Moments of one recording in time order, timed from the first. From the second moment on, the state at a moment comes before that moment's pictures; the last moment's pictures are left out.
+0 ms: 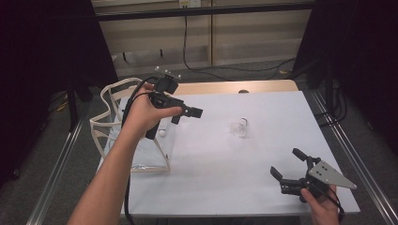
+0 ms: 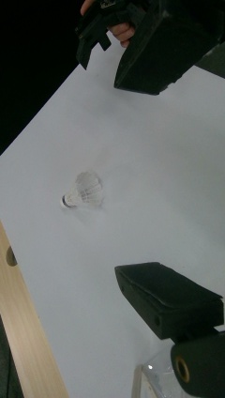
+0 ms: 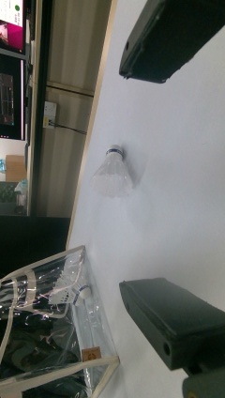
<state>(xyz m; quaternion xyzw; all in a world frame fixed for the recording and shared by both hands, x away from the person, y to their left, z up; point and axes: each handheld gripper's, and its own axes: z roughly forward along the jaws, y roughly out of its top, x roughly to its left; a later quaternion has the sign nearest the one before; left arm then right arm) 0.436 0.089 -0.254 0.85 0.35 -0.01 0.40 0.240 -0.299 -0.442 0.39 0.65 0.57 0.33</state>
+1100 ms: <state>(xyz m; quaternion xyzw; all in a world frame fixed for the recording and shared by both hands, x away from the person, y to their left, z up) 0.434 0.064 -0.282 0.85 0.35 -0.01 0.40 0.240 -0.300 -0.441 0.39 0.64 0.57 0.33</state>
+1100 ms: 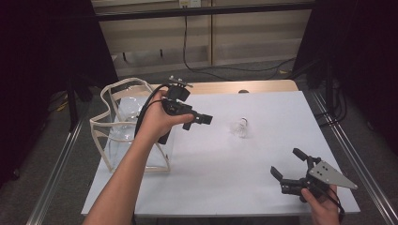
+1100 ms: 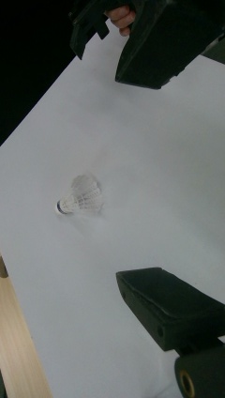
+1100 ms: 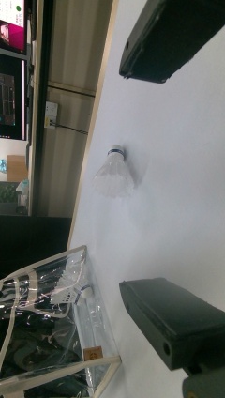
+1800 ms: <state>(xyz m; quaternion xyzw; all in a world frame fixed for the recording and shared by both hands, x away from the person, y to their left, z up) 0.429 0.055 -0.309 0.85 0.35 0.00 0.40 0.240 -0.300 -0.442 0.39 0.65 0.57 0.33</state>
